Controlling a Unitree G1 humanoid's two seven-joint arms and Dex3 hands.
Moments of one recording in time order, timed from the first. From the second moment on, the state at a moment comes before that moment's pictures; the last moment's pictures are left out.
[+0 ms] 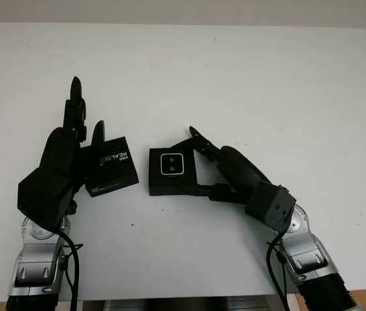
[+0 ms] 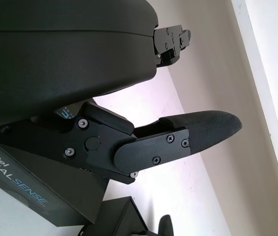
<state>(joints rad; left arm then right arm) -0.14 0.26 0.16 -0.11 0.05 -0.04 -0.08 -0.24 -0.29 0.20 0.06 -0.20 -0.18 0.36</state>
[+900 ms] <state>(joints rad) -0.14 0.26 0.16 -0.11 0.05 -0.04 -0.08 -0.30 -0.30 0.13 0.03 -0.27 -0.31 0.15</state>
